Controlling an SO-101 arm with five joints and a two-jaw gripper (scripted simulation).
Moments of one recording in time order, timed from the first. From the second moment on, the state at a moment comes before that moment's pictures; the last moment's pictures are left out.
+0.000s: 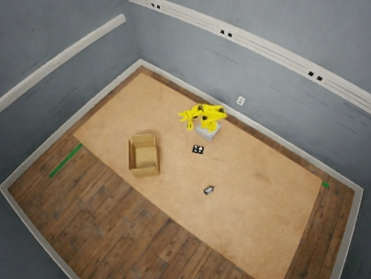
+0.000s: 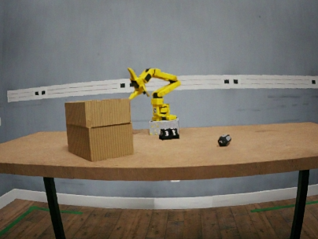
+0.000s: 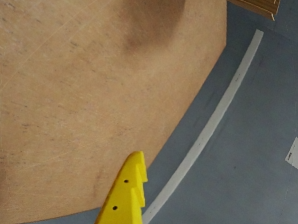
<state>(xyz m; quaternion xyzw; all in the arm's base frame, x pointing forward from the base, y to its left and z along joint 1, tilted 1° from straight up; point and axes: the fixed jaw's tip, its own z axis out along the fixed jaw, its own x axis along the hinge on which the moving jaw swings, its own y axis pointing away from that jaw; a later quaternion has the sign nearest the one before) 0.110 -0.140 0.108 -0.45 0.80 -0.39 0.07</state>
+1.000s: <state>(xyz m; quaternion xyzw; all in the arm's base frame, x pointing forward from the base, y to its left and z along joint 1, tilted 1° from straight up) 0.130 -0.119 0.092 -0.67 0.66 -0.35 0.02</state>
